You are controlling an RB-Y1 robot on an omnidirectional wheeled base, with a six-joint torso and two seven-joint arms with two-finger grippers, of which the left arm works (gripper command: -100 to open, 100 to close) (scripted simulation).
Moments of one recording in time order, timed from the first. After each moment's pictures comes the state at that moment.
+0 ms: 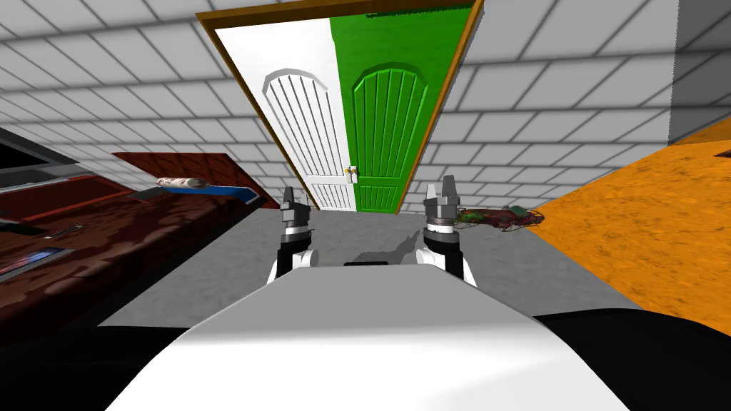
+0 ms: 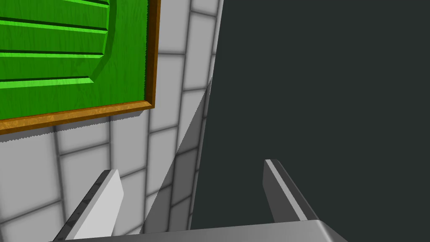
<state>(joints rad) 0.47 0.00 -0.02 -2.25 0.01 -0.39 -0.02</state>
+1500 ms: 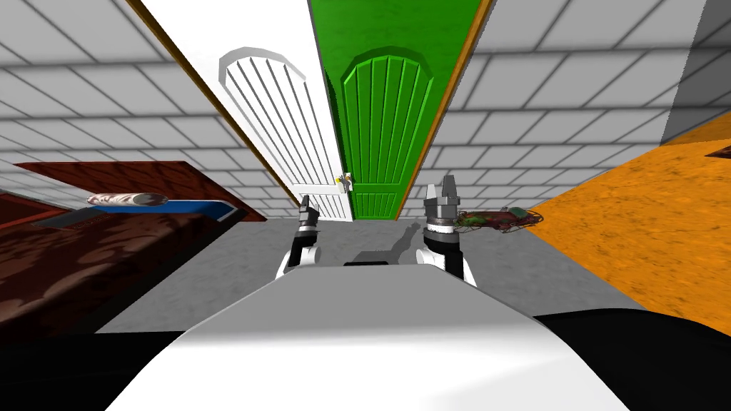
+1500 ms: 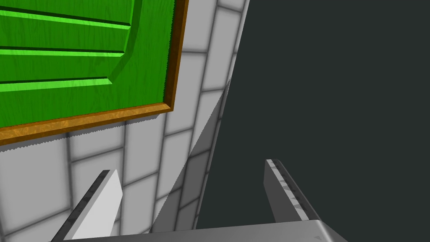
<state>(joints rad) 0.34 0.09 0.02 -1.95 0.04 -0.36 0.03</state>
